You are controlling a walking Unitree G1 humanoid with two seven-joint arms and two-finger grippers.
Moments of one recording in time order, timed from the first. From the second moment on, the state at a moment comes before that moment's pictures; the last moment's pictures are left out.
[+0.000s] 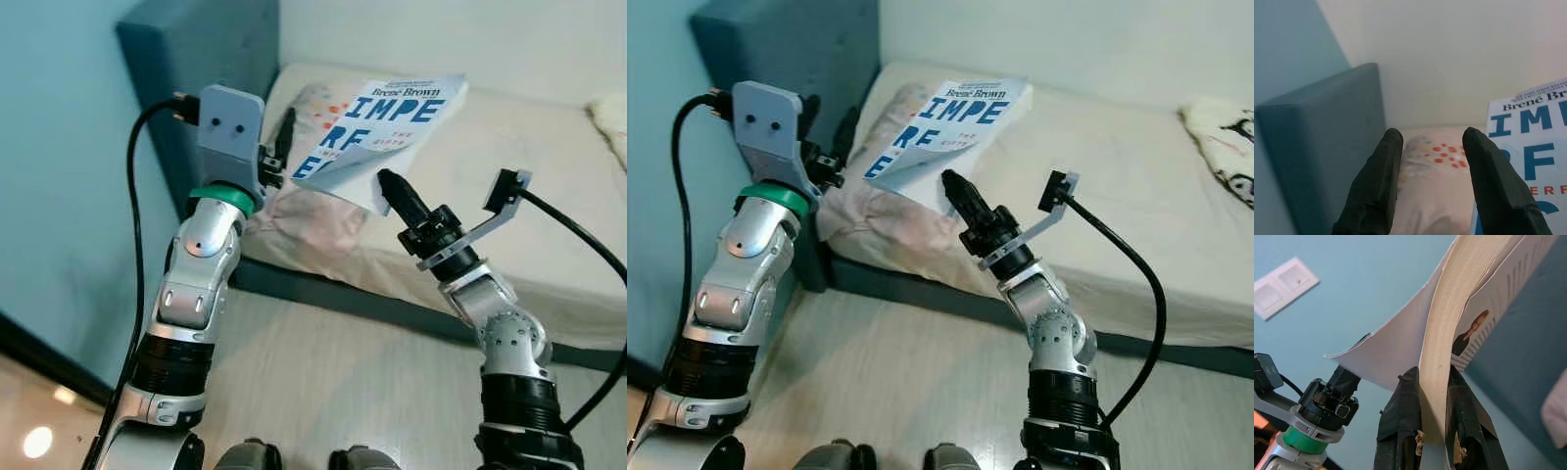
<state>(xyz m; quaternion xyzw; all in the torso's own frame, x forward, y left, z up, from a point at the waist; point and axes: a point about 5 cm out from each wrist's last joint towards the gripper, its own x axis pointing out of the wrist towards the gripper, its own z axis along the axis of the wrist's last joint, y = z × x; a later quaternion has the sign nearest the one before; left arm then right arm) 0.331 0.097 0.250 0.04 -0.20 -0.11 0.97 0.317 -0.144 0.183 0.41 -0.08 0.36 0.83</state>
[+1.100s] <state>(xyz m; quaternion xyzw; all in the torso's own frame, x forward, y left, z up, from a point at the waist) 0.328 0.084 0.249 0.06 -0.21 -0.14 0.97 0.317 -0.149 0.182 0.40 -0.08 0.35 0.84</state>
